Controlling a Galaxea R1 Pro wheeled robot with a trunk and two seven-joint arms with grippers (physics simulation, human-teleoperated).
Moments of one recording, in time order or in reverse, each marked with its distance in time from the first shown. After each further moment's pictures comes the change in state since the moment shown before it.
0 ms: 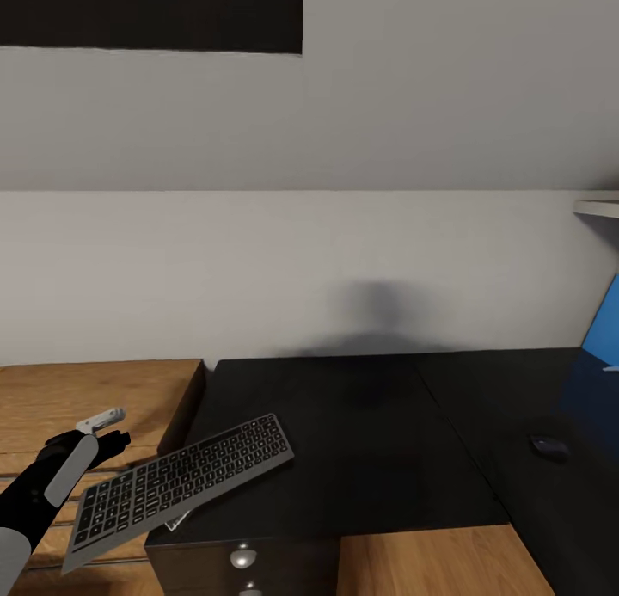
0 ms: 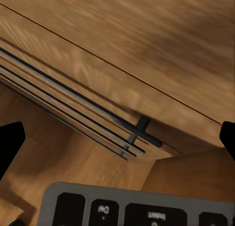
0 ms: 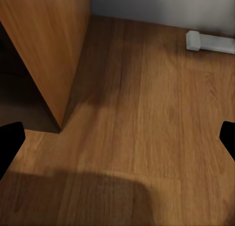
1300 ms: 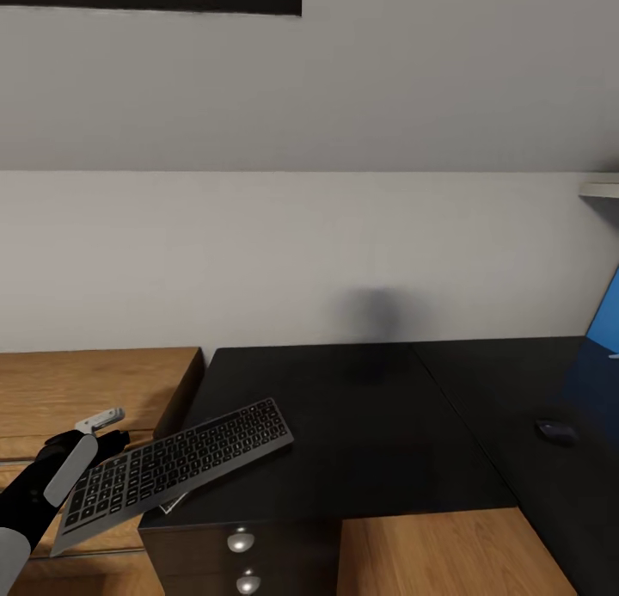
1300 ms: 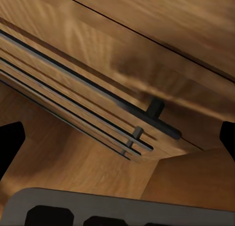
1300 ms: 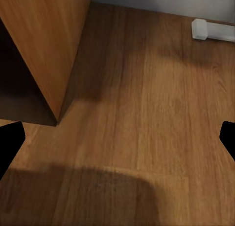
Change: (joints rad) left arm 0.000 0.002 0.001 -0.001 -0.001 0.000 0.000; right arm 0.000 0.000 0.000 0.000 0.000 0.003 0.000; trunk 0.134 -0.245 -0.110
